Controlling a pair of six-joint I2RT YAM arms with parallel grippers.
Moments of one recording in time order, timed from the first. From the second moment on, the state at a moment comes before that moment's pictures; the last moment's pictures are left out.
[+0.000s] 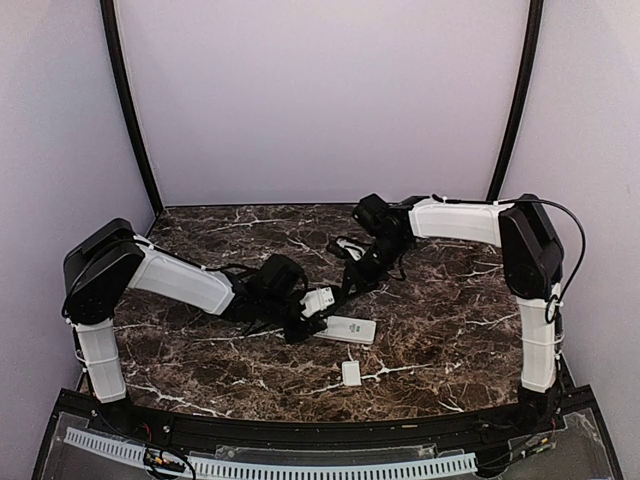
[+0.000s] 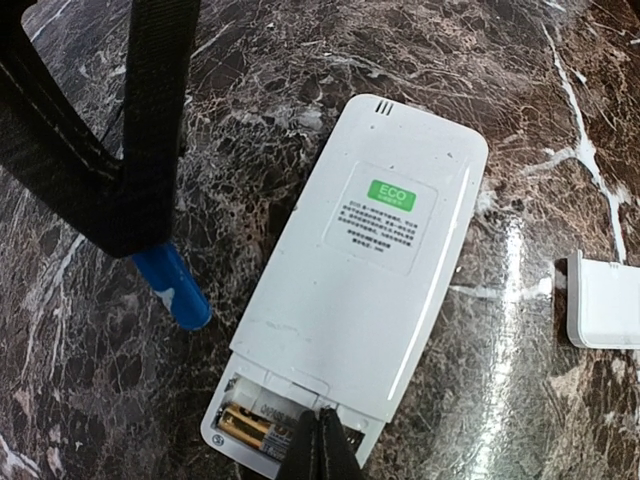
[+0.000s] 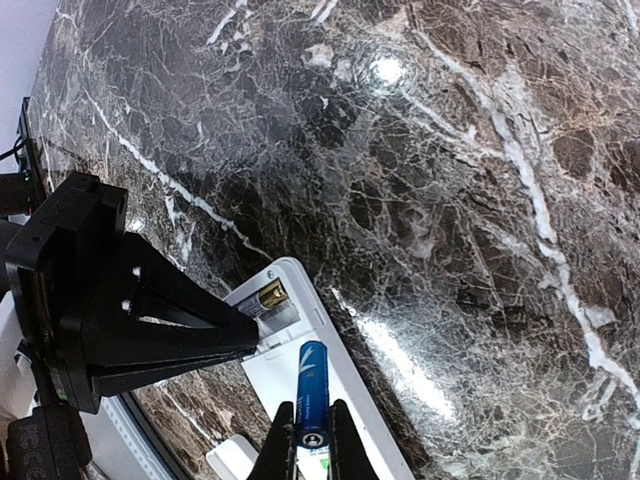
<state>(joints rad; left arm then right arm) -0.89 1.91 1.02 0.05 0.21 0.39 0.68 2.10 1.65 -0.84 -0.55 0.05</state>
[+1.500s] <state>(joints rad) -0.88 1.74 0.81 0.12 0.16 0.52 0.77 2.34 2.00 -1.16 -0.56 -0.10</state>
